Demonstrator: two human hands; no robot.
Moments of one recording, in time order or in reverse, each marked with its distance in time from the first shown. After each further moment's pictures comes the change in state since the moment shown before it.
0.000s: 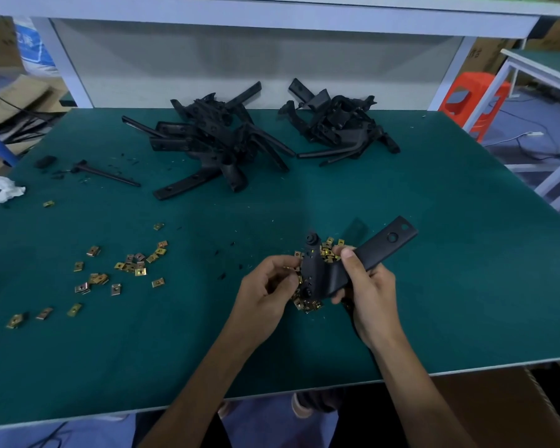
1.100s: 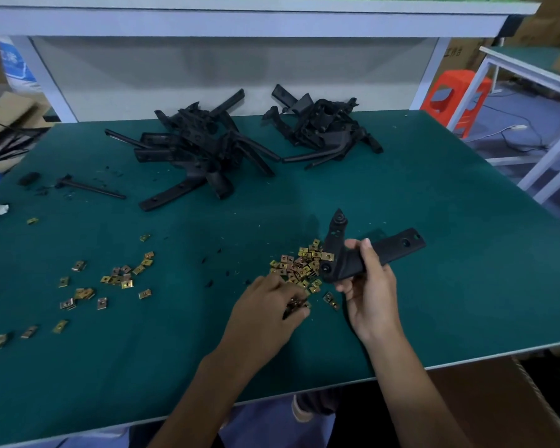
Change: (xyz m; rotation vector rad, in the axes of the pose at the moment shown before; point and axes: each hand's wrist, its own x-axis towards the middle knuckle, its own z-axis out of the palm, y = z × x) left_hand -0.006 0.009 0.013 0.955 -0.204 0.128; right_hand 0.009 -0.010 -0.011 0.317 0.199 0.140
